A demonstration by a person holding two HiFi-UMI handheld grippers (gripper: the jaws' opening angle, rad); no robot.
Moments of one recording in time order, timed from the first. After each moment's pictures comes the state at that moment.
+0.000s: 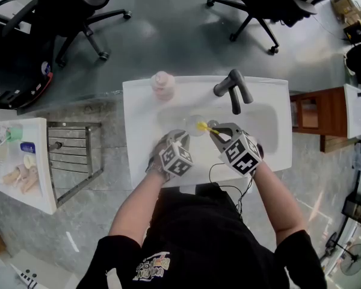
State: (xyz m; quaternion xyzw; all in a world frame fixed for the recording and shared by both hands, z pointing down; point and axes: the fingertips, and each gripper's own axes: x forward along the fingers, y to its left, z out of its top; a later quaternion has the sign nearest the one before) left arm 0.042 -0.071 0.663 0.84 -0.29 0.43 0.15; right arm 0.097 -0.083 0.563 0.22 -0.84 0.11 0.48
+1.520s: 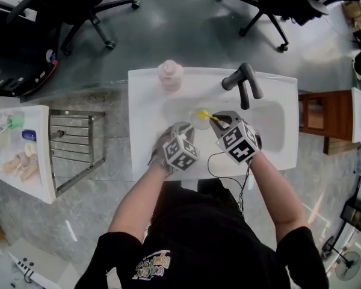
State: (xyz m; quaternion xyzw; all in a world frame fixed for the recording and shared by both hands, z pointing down) left arm 0.040 -0.074 0.662 0.84 -0.30 0.43 0.15; right arm 0.081 -0.108 0.587 0.24 -0.84 0.11 0.48
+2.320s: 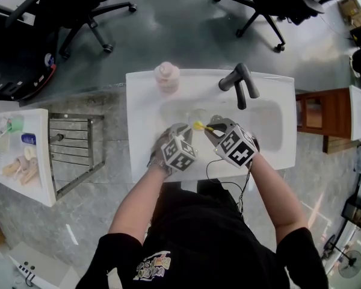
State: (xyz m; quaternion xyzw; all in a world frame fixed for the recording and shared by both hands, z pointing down) left arm 0.039 -0.074 0.662 0.84 -0.31 0.43 0.15; right arm 0.070 -0.073 0.587 0.18 -0.85 0.16 0.47
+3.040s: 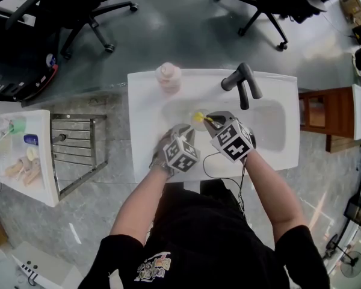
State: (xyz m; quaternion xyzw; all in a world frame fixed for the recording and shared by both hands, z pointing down) left arm 0.039 -0.072 0.661 0.84 -0.30 0.43 0.16; right arm 0.063 -0.108 0.594 0.24 -0.84 0.15 0.46
